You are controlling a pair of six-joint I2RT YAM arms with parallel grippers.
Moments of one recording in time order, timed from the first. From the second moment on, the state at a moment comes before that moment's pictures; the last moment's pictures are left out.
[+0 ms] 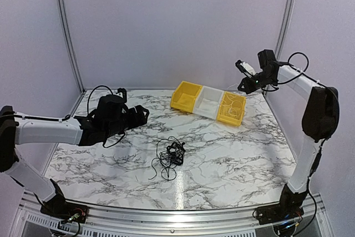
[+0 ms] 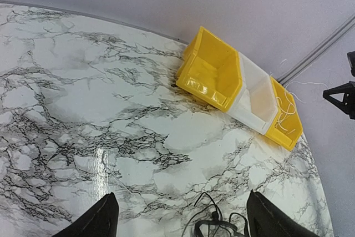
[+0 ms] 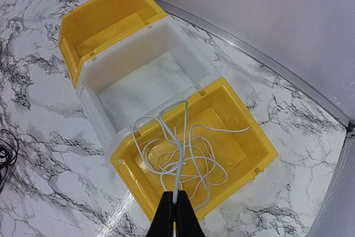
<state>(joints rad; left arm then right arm) -0.77 1.47 0.82 0.19 -0.28 -0.72 0.09 1.90 1.74 -0.70 -0.37 -0.37</state>
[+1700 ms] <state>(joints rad) -0.77 1.36 0.70 0.19 -0.27 -0.79 0.12 2.14 1.75 -0.66 -0.20 -0.33</state>
